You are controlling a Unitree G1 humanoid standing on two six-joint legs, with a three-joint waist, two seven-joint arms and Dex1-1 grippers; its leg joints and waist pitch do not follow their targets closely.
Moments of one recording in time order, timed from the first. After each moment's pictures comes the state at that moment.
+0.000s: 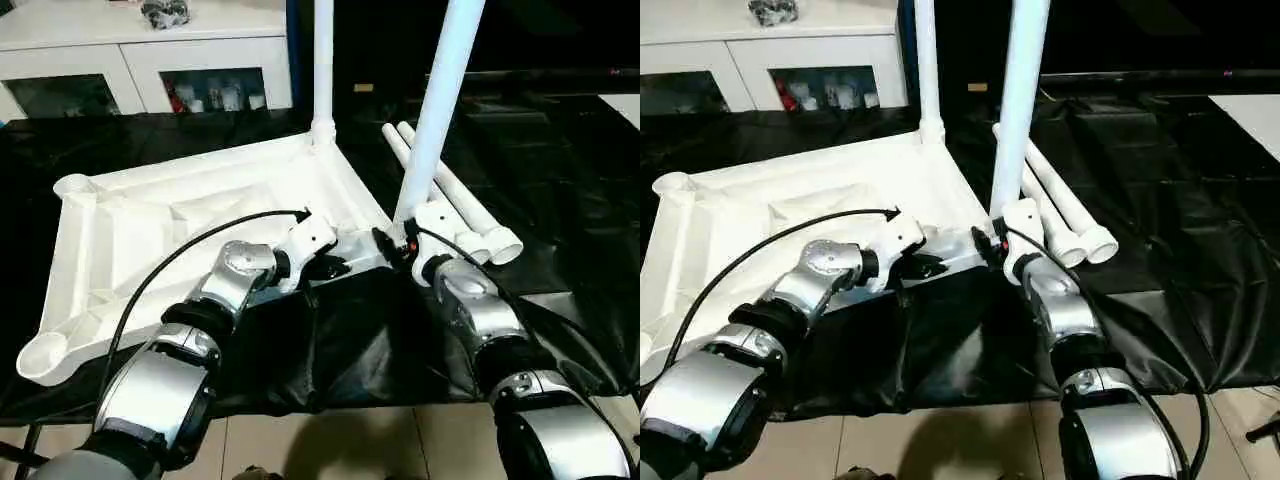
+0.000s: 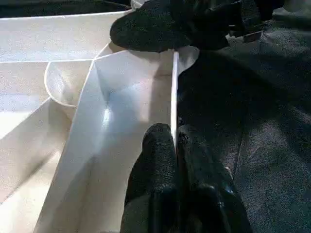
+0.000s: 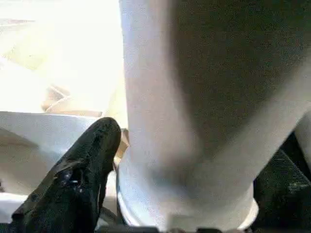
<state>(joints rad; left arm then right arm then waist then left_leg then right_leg) -0.86 0.13 -0.16 1.14 0.15 -0.15 -0.89 -0.66 -0.13 -0.01 0.92 0.03 -0.08 0.39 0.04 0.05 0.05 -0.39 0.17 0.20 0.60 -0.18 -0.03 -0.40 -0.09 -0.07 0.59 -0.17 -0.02</state>
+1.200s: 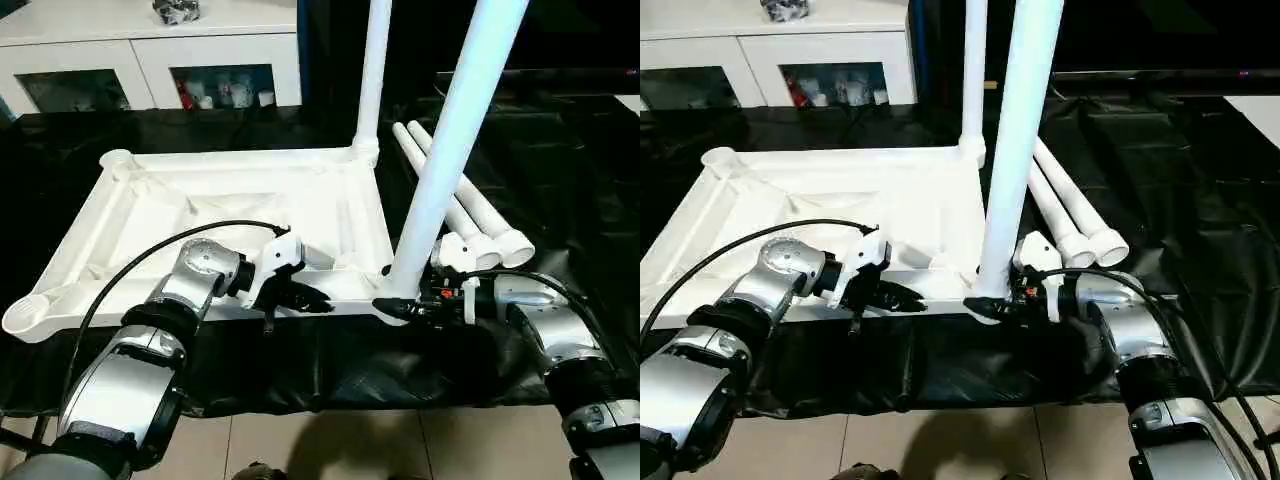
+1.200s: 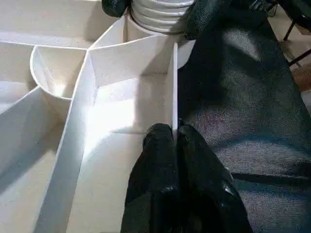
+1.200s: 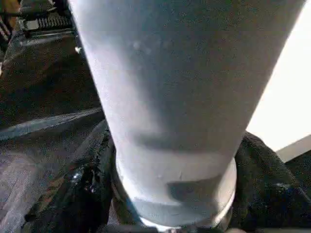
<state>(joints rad) -0.83 0.26 -0.18 1.13 0.09 -0.21 -1.38 -0.49 -0.38 0.13 0.63 0.15 0.01 1.18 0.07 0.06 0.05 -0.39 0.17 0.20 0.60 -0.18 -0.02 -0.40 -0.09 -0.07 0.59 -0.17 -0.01</state>
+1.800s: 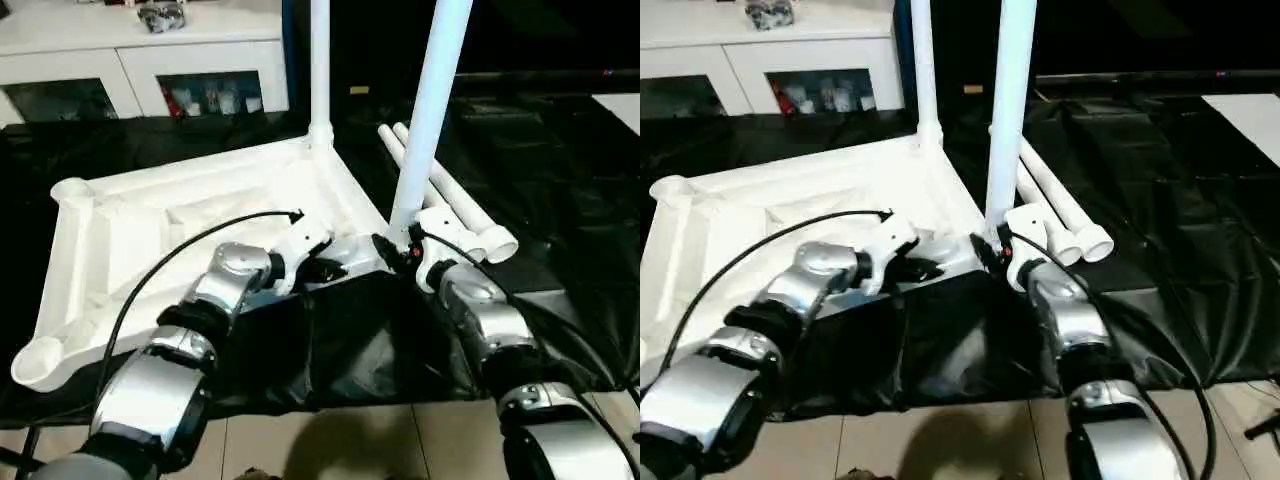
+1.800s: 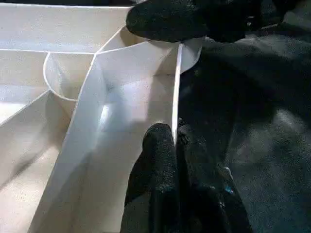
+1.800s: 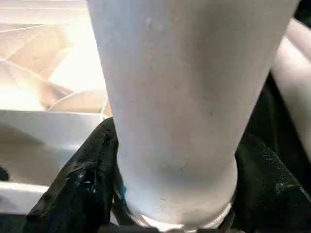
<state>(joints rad) -0.84 0.12 -0.15 1.09 0.12 -0.05 -0.90 -0.61 -0.12 -0.01 0.83 0.05 -0.01 0.37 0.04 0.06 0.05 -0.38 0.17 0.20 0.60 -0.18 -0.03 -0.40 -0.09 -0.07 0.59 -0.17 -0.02</state>
